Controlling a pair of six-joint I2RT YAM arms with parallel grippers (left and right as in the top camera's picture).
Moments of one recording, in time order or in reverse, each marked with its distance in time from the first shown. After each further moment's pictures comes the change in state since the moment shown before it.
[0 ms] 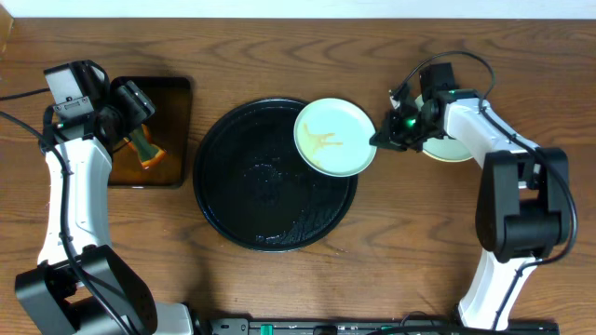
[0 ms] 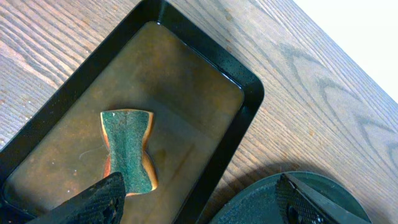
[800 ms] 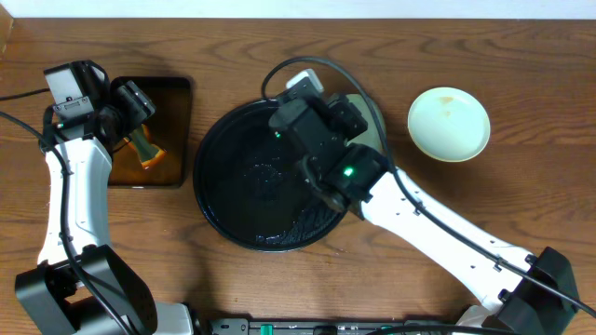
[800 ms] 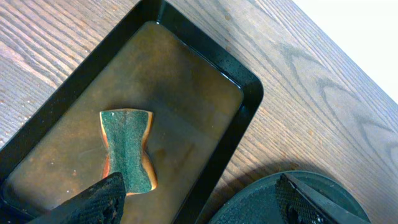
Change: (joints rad) left arm 0.000 0.000 0.000 0.000 0.003 0.000; right arm 0.749 -0.378 0.015 0.204 1.482 -0.439
